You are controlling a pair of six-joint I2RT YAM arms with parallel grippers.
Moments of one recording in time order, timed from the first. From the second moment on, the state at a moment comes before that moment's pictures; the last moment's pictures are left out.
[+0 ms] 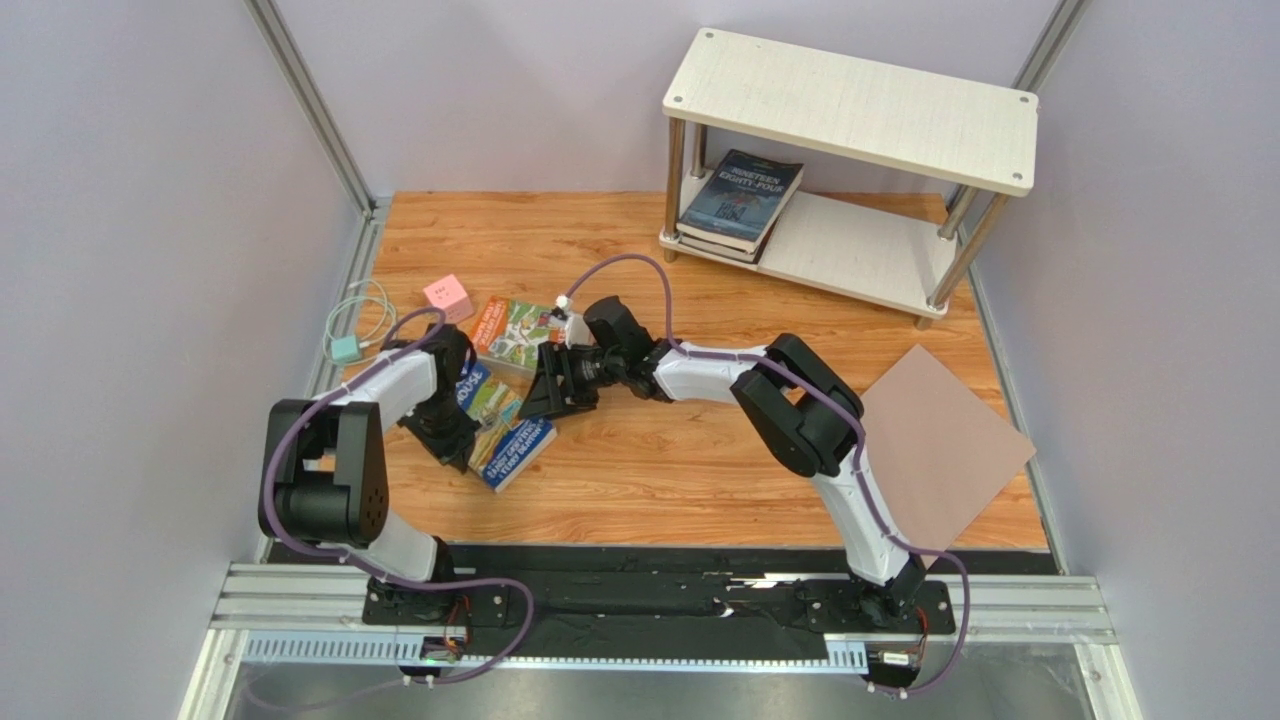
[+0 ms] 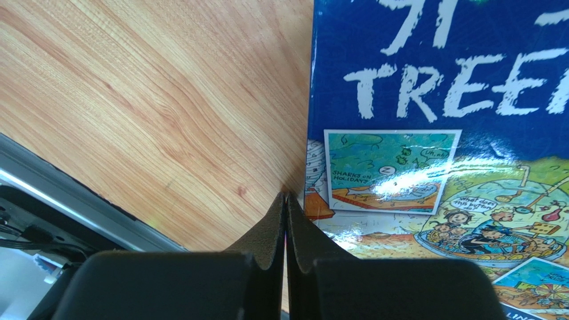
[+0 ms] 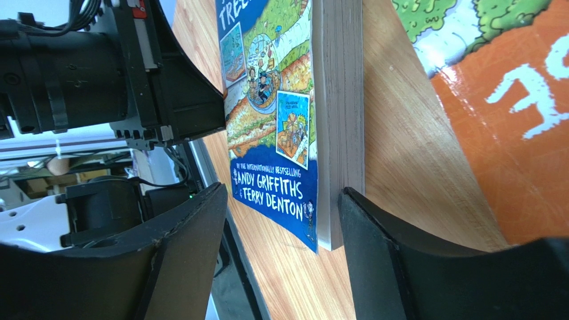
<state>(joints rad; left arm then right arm) -0.05 1.53 0.81 -0.88 -0.19 -0.91 0.84 2.24 1.49 0.17 -0.68 0.77</state>
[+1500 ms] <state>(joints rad) -0.07 0.90 0.97 -0.74 -0.10 -0.75 0.72 2.03 1.40 0.37 -0.75 0.95</state>
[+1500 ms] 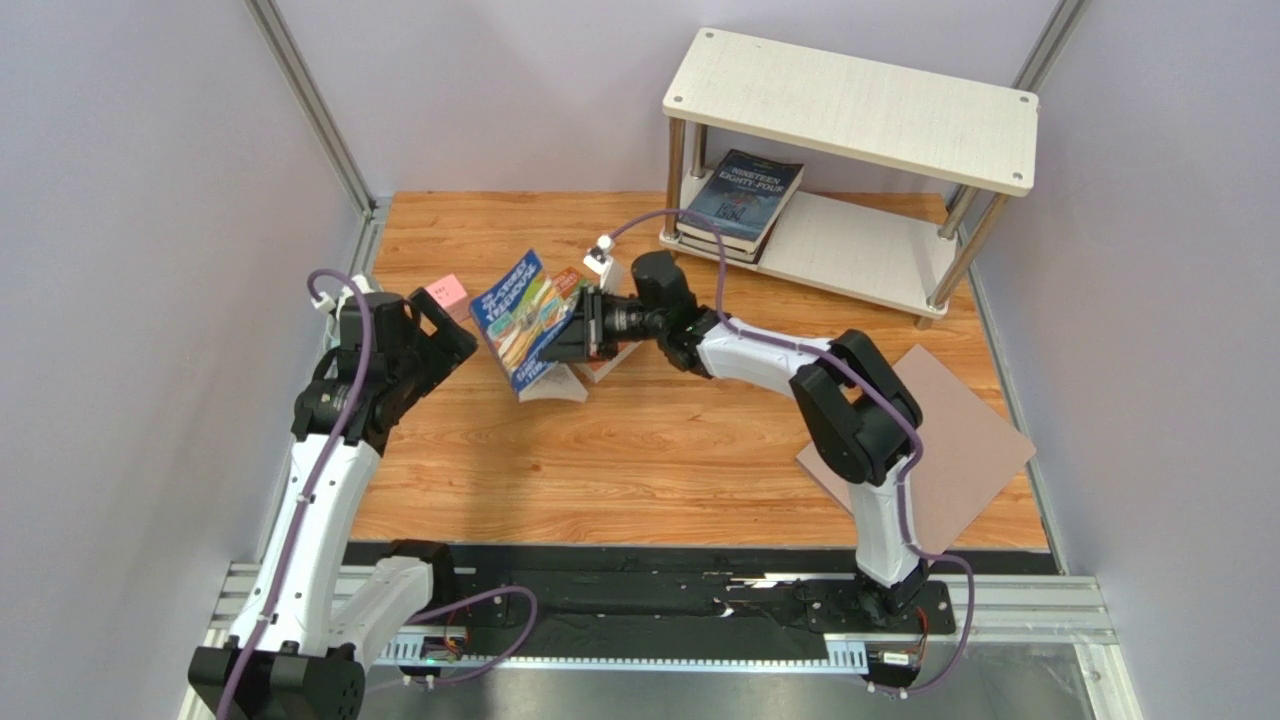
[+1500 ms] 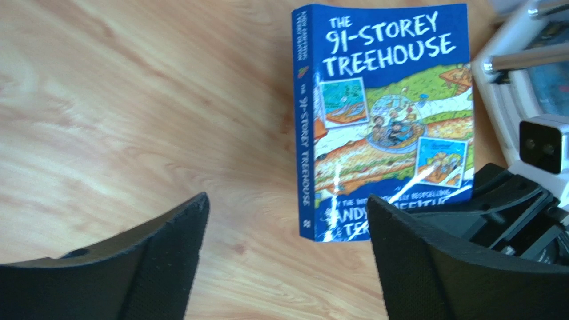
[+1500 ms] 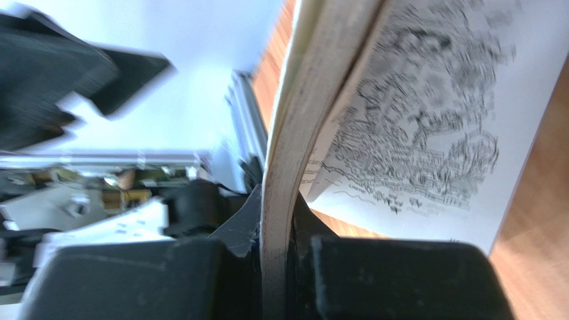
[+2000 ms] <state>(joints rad) -0.06 0.91 0.74 -0.21 0.29 -0.86 0.68 1.91 1.32 0.62 -0.86 1.17</state>
